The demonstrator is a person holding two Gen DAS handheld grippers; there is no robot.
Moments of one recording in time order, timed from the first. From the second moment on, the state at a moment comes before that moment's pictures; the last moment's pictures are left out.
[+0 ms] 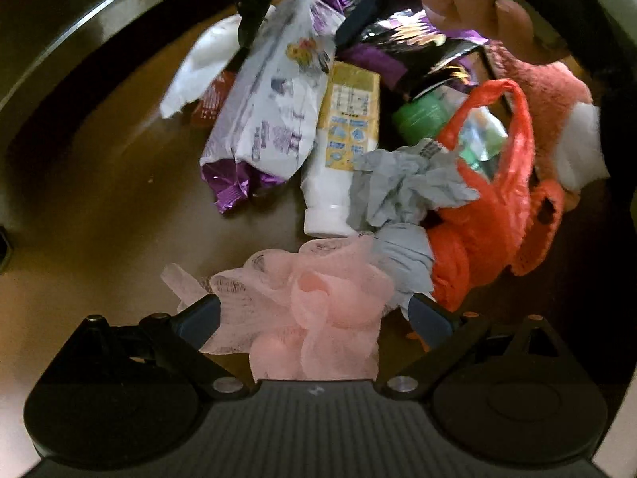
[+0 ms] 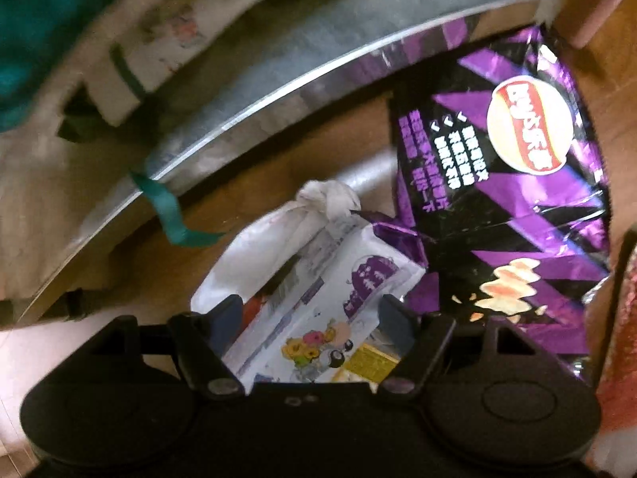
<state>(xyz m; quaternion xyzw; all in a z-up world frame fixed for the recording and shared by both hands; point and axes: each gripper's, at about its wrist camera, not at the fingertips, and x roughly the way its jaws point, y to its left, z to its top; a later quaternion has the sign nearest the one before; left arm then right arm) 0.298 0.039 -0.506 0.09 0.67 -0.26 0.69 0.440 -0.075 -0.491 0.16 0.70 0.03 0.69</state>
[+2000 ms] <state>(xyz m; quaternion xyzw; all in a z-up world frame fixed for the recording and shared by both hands) 0.244 0.120 0.016 -0.05 0.38 -0.03 0.92 0.331 -0.113 0.017 0.07 0.41 0.31 0.86</state>
